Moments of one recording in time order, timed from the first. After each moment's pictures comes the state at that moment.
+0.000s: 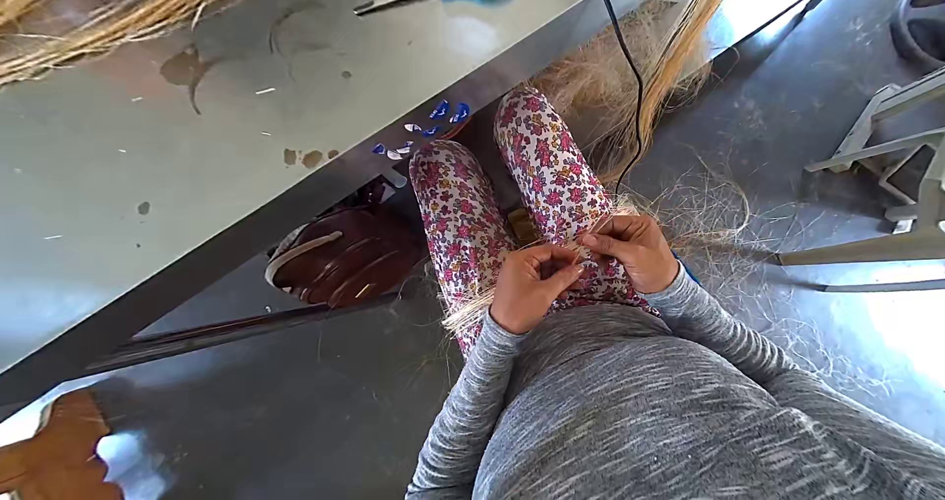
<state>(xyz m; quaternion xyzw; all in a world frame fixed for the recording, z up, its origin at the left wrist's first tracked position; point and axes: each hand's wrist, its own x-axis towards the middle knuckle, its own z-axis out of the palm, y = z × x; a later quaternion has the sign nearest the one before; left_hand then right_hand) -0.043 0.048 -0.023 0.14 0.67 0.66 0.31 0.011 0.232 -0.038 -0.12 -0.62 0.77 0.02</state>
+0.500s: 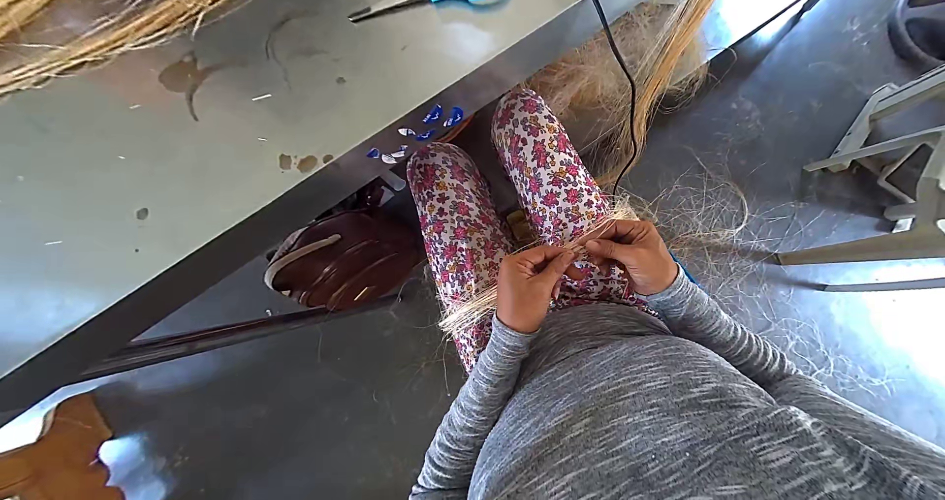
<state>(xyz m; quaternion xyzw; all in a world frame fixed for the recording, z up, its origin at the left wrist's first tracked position) -0.034 0.062 -0.035 0.08 0.67 0.70 0.24 0.018 0.239 -0.048 -0.14 -0.58 0.80 0.02</state>
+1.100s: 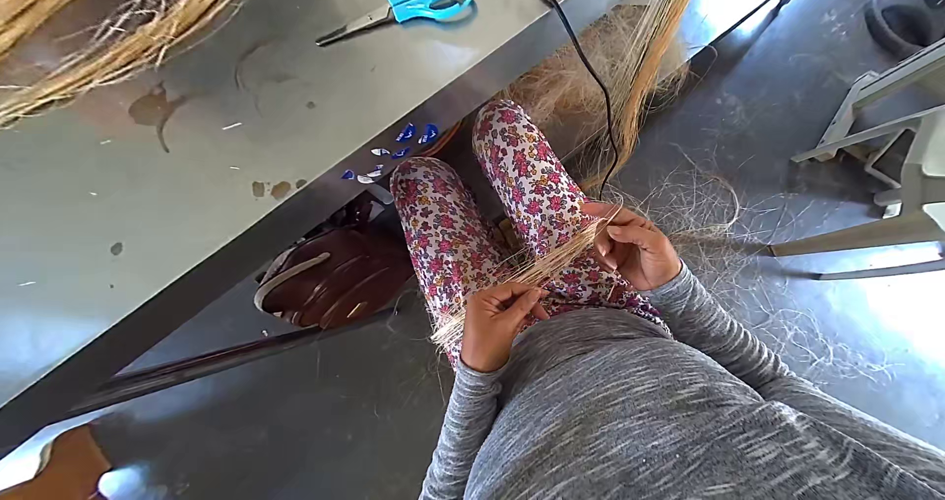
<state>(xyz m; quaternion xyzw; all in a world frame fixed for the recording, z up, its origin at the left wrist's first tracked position) -0.023 0.024 -0.039 0.07 0.66 0.69 0.29 0.020 0.268 -0.060 -0.06 -0.43 0.90 0.00</state>
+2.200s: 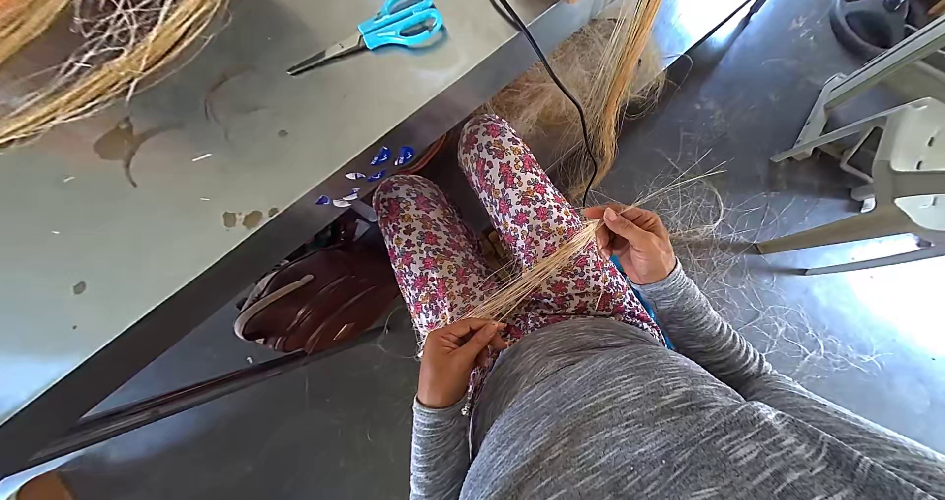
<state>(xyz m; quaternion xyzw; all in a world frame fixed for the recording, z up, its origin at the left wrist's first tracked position) -0.021 -0.018 -0.050 0.06 0.69 0.66 0.29 0.015 0.281 -0.049 -0.13 -0.53 0.83 0.14</state>
